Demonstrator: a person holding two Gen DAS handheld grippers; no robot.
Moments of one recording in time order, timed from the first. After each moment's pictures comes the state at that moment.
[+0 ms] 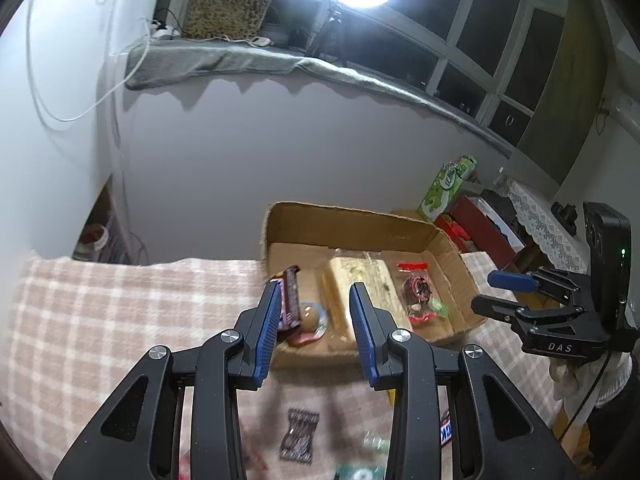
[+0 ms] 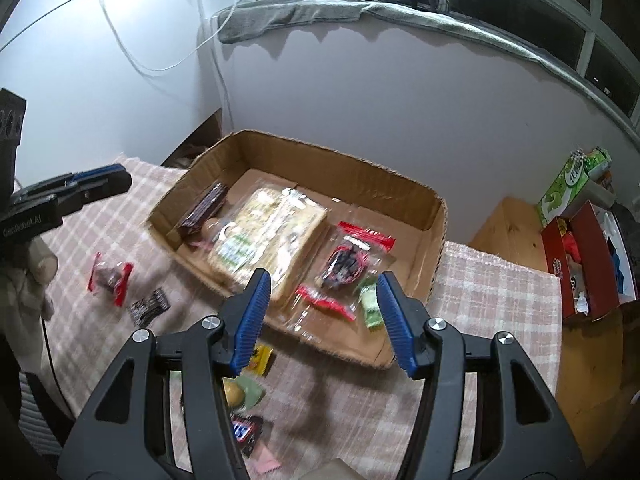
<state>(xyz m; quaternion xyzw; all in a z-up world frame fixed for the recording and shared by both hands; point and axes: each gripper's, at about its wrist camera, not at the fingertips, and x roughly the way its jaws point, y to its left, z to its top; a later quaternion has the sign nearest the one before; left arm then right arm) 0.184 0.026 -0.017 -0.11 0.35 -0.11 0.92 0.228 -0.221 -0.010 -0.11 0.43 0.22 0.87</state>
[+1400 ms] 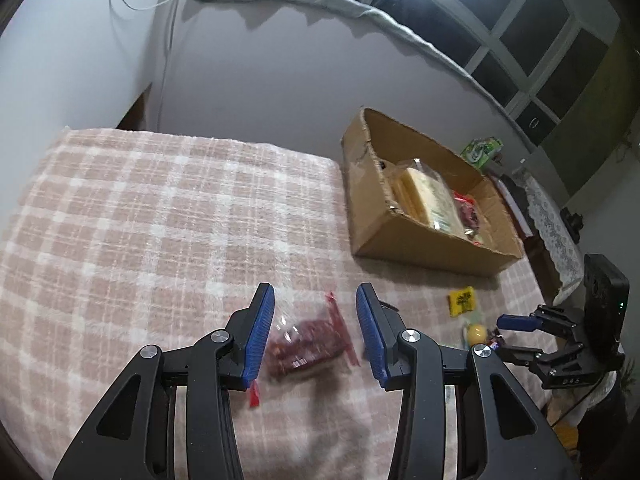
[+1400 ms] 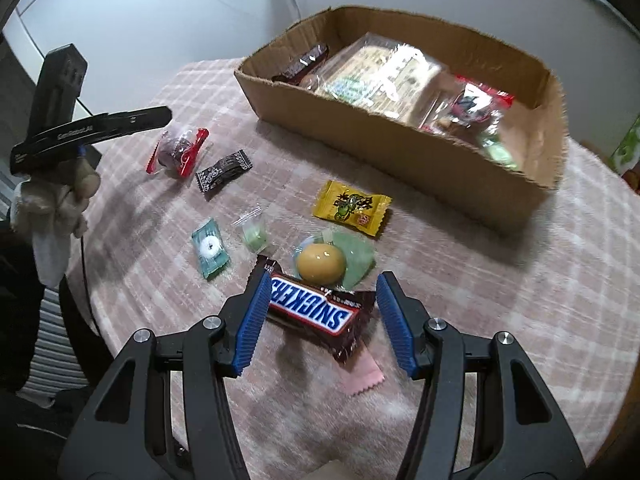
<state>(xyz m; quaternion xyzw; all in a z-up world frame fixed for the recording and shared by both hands) 0.150 0.091 -0.092 -0.17 0.44 -0.10 0.88 0.160 -0.209 -0.086 -0.09 0.53 0.33 0.78</state>
